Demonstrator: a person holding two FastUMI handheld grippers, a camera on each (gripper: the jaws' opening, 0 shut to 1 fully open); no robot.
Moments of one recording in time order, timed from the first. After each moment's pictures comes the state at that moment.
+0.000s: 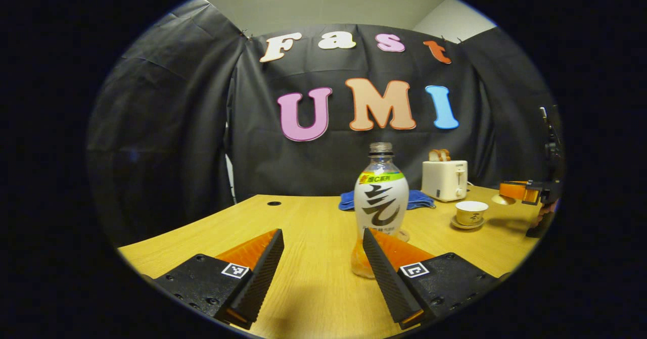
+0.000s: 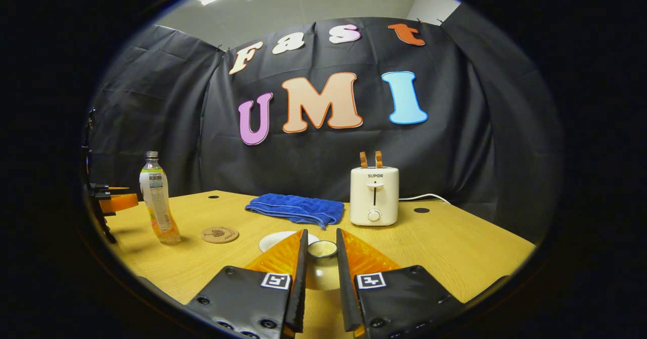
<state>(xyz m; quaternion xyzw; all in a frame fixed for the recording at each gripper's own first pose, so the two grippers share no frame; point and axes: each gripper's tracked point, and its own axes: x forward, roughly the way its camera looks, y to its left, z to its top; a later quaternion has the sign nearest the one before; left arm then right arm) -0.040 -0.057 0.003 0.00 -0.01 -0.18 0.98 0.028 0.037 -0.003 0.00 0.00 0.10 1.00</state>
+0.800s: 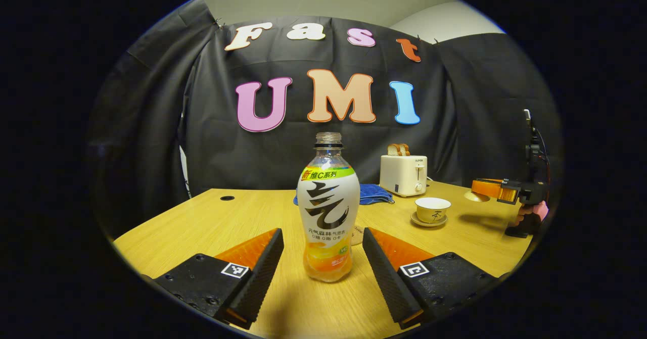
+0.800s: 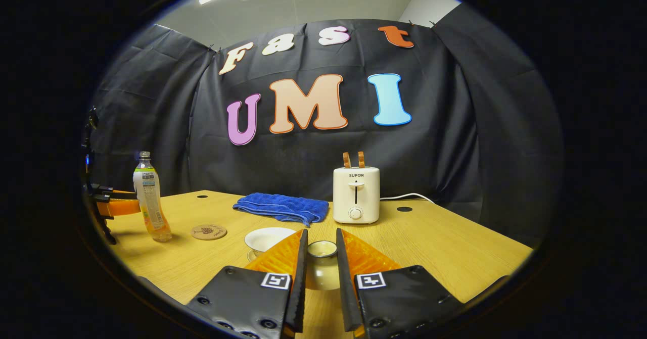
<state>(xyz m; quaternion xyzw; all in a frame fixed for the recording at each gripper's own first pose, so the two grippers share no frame) -0.037 -0.113 -0.006 -0.01 0.03 -0.29 0.96 0.017 0.013 -0.002 0.00 0.00 0.07 1.00</state>
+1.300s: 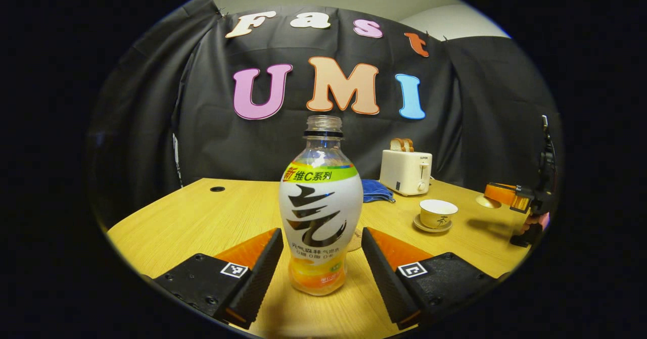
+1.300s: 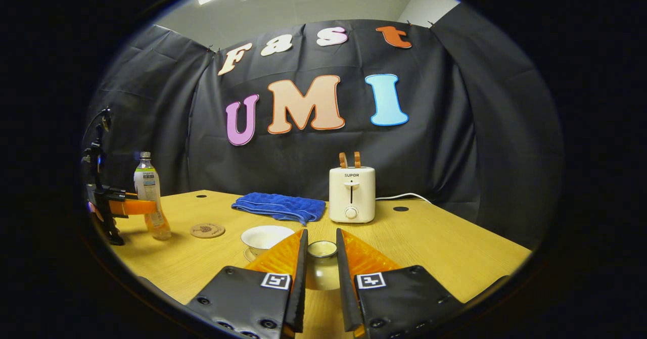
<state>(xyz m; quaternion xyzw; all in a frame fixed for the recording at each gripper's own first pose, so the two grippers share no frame) -0.010 -0.140 -0.012 -0.02 0.06 -0.29 0.96 0.012 0.001 -0.001 0.00 0.00 0.06 1.00</state>
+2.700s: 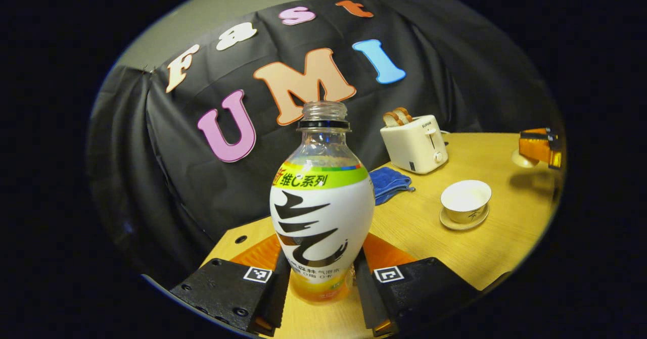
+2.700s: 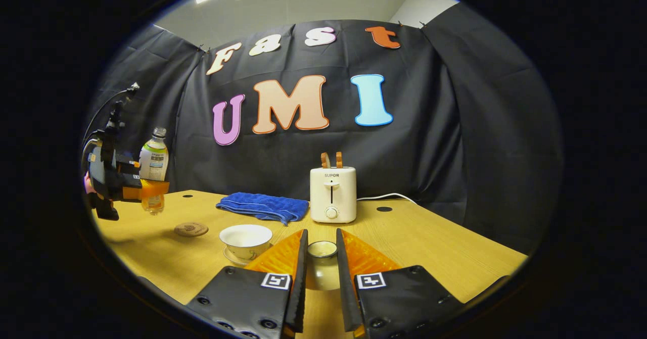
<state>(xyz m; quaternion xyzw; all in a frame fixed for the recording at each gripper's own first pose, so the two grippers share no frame) 0.029 -0.203 0.034 0.24 0.03 -0.25 0.94 0.017 -0.035 0.000 0.00 0.00 0.03 1.00</state>
